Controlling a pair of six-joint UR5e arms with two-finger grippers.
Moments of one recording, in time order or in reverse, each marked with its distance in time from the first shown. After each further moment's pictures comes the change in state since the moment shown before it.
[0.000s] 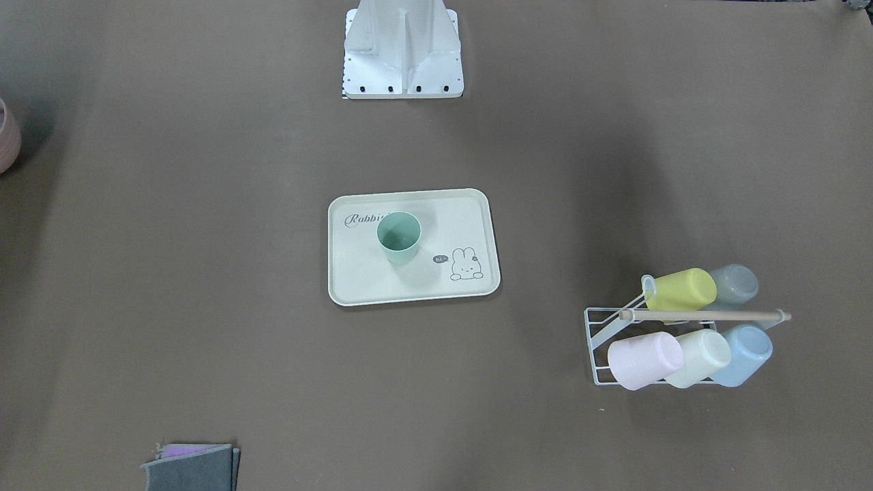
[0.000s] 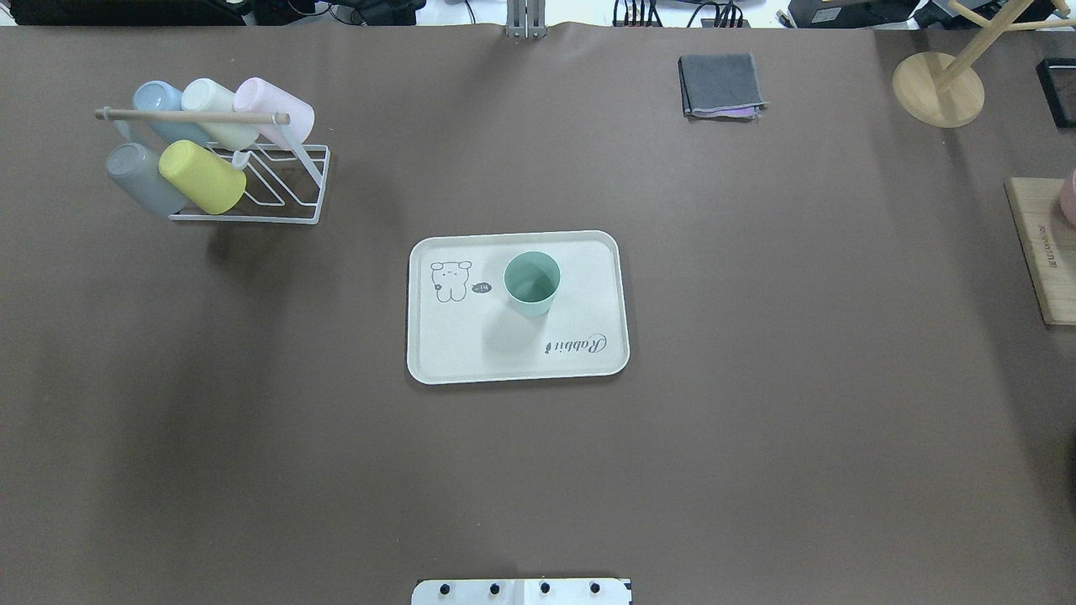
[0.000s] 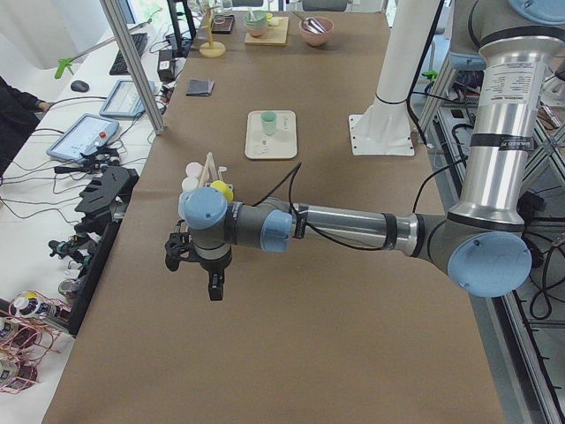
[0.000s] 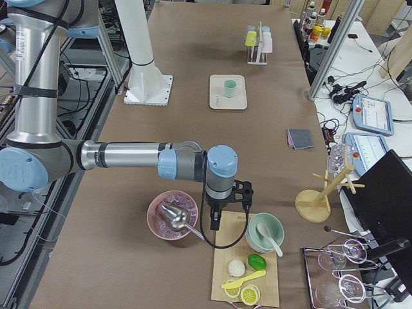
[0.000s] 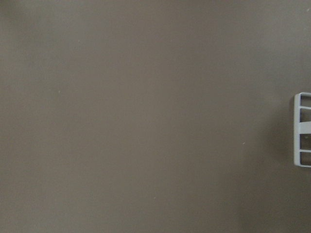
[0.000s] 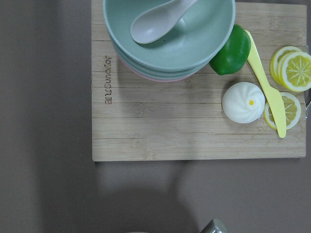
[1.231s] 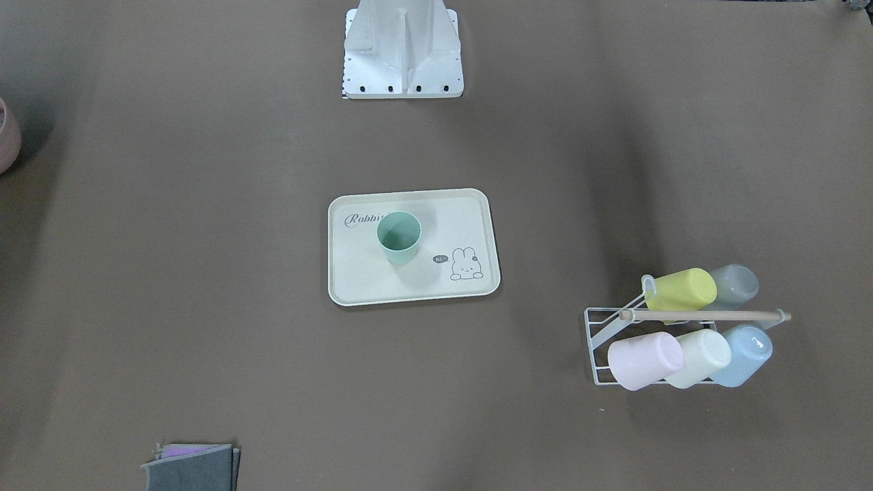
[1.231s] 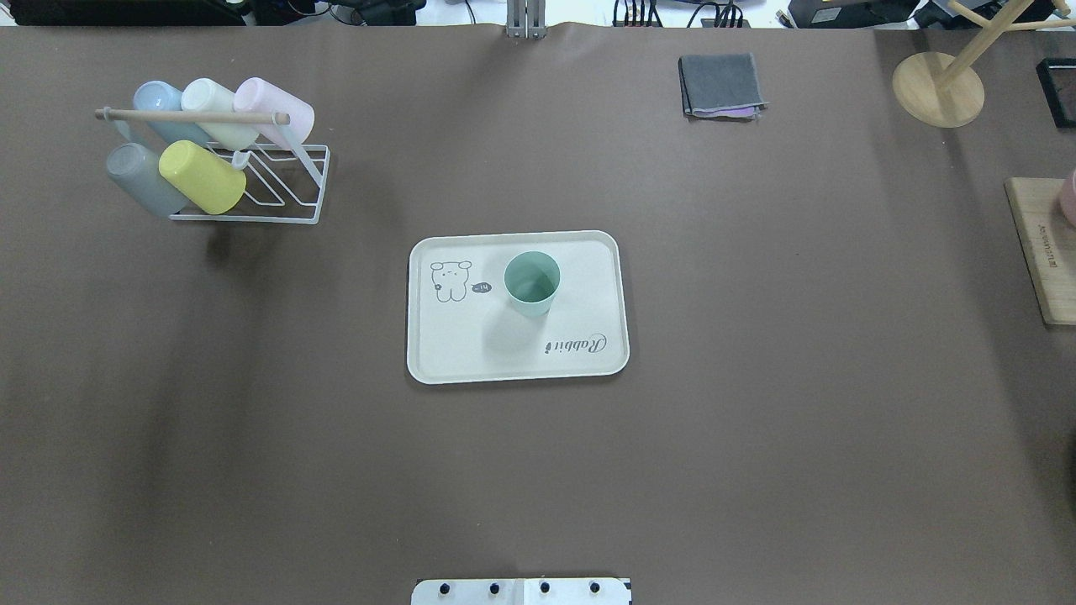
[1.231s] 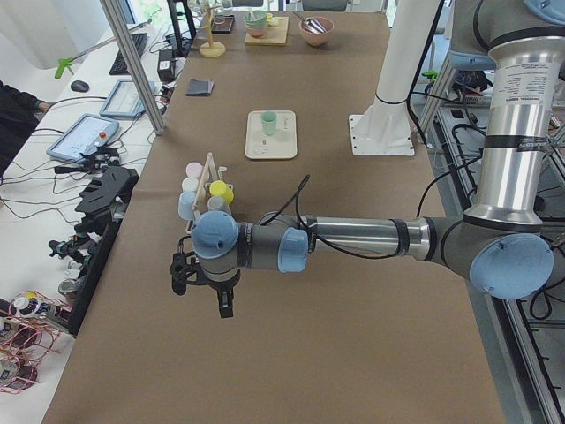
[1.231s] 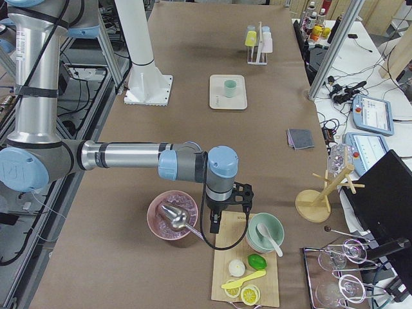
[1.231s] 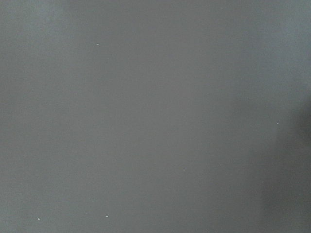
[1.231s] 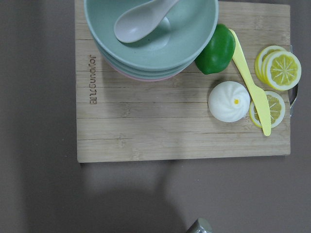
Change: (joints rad) left arm -0.092 0.028 0.013 0.002 -0.087 0.017; right arm 0.001 0.001 -0.008 0.000 -0.041 0.006
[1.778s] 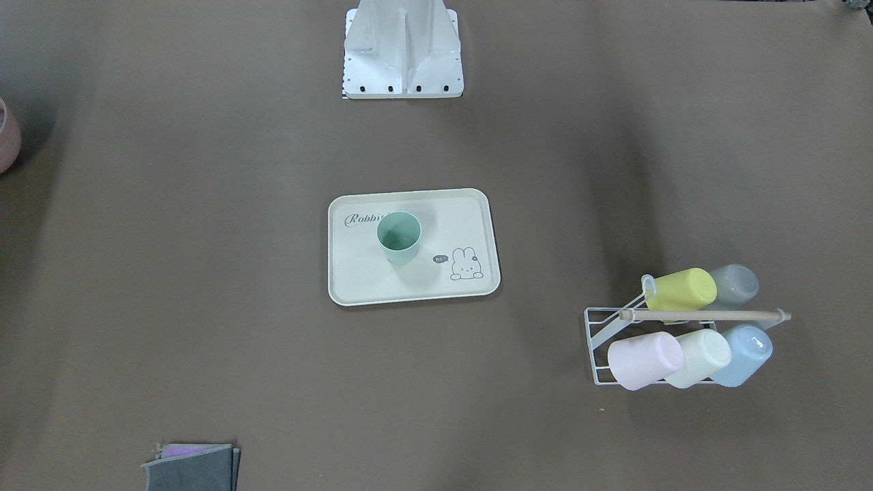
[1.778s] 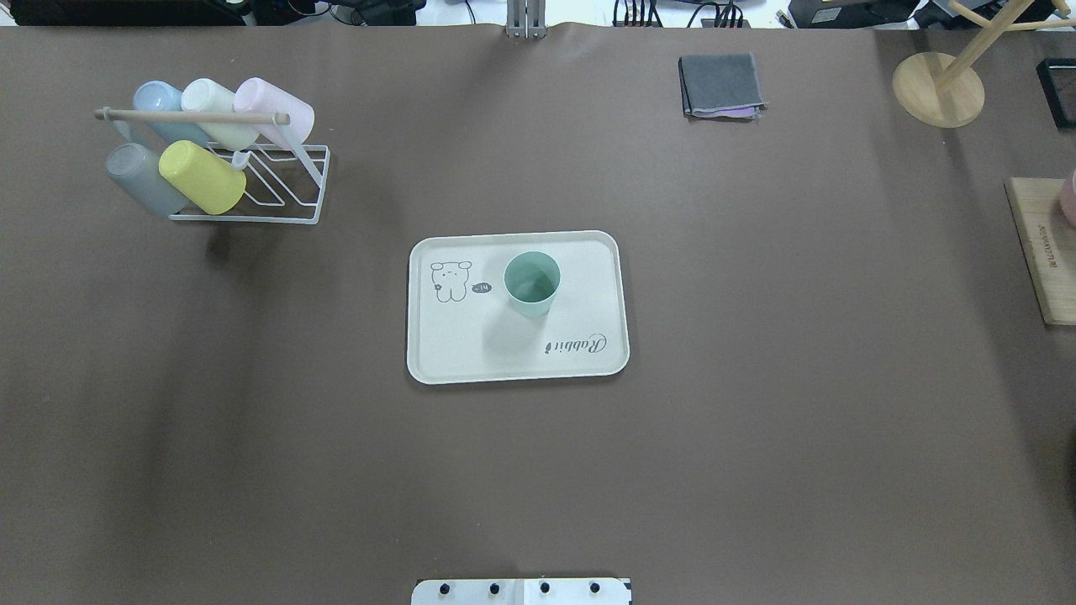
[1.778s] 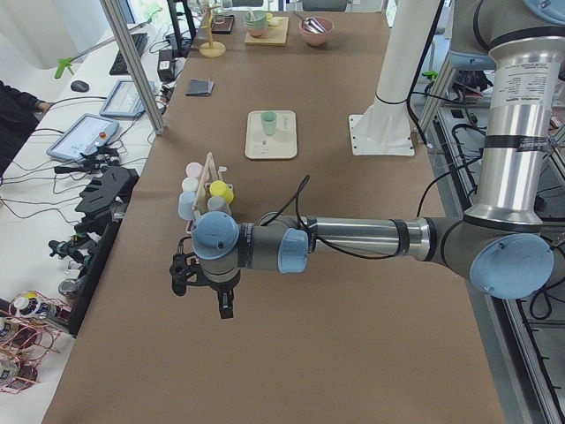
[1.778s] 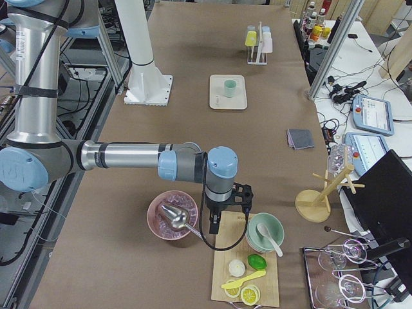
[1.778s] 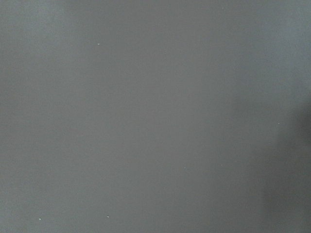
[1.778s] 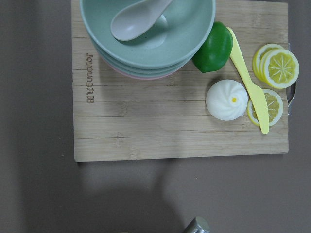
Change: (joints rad) left arm 0.000 0.001 0.002 0.000 0.001 0.000; right arm 0.000 -0.001 -0.005 0.000 -0.003 0.001
